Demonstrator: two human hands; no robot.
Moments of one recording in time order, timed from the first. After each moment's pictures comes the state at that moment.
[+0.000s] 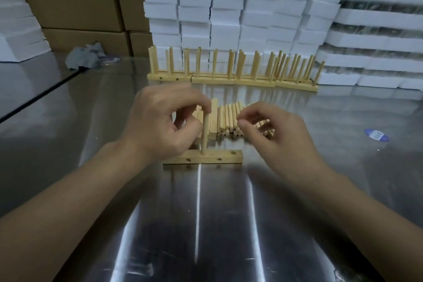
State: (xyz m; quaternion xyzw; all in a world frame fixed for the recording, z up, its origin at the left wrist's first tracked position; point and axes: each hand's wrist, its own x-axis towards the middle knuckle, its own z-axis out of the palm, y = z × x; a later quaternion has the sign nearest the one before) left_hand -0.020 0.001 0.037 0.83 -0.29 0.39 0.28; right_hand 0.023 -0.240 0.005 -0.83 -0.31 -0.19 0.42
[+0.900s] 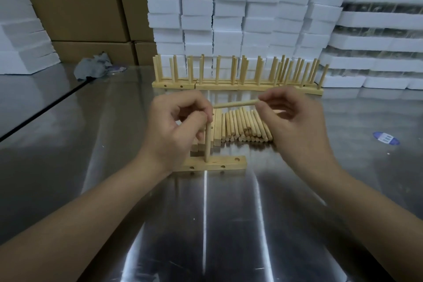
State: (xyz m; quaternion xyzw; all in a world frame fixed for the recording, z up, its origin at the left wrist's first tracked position) left_hand -0.020 -0.020 0.031 0.74 -0.24 0.31 0.54; right_hand 0.031 -0.234 0.021 -0.76 -0.21 -0.25 0.56
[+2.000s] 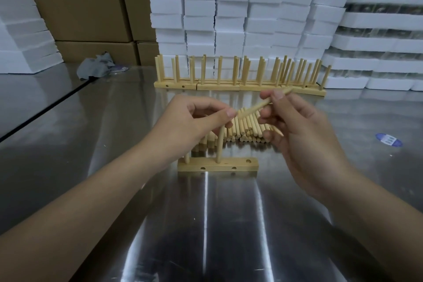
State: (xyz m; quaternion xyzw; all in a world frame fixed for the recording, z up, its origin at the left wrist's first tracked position) left_hand -0.011 -0.017 0.036 0.79 -0.14 0.11 0.59; right_hand 0.011 -0.236 0.027 -0.60 -0.17 -0.03 0.78
